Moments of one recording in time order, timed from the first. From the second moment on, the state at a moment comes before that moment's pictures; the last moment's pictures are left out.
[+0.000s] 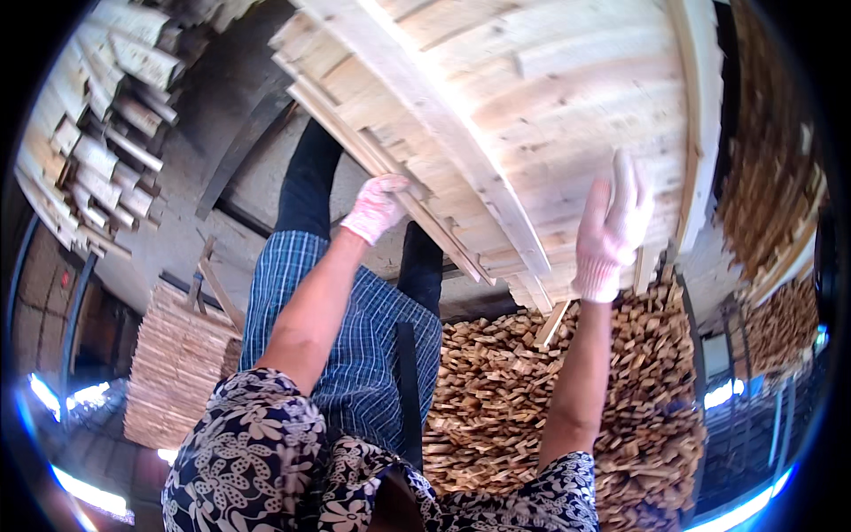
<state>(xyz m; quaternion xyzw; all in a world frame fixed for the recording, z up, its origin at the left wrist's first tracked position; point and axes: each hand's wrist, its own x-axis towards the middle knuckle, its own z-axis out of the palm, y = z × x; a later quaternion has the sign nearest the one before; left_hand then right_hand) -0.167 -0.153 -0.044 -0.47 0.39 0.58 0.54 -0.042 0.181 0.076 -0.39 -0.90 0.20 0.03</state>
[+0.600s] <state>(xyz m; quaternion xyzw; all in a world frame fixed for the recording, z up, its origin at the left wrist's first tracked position) -0.247 0.060 0.180 -0.02 0.65 0.45 0.62 0.445 -0.025 0.050 -0.91 -0.17 0.36 -0.14</state>
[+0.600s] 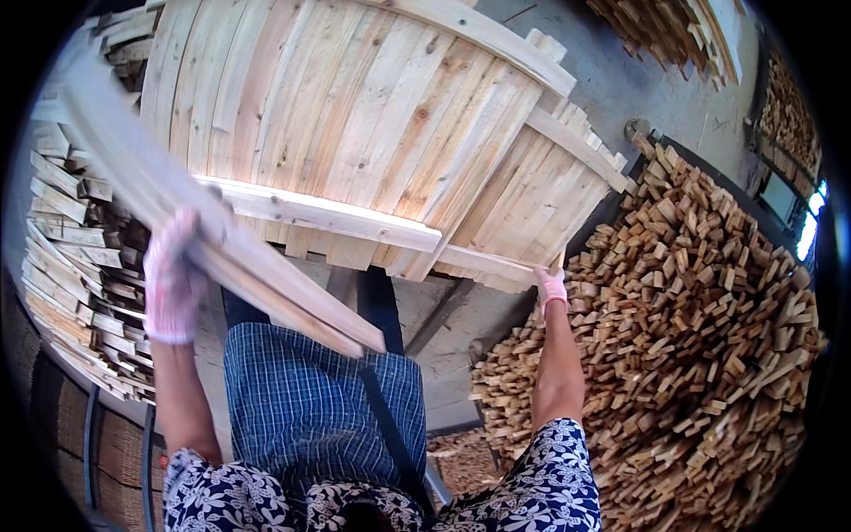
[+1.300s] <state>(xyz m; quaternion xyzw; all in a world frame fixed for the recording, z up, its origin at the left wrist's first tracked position) -0.195 0.167 0.036 0.56 0.81 0.15 0.13 0.359 -0.103 0.161 -0.85 -0.03 0.47 0.23</state>
